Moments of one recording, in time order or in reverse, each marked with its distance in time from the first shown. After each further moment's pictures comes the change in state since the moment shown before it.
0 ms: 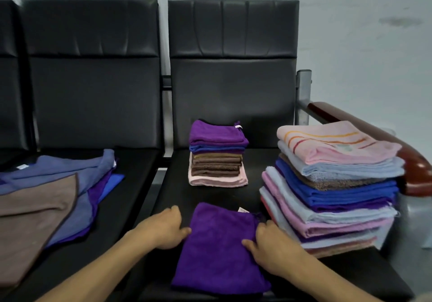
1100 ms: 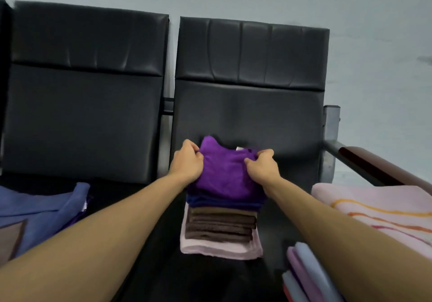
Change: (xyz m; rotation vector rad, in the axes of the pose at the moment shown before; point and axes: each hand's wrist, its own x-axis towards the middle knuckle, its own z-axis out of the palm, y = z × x) left_hand 0.193 0.033 -0.152 -0.795 0.685 0.033; right_hand 0.258 0.010 -0.145 0.932 0.464 0.206
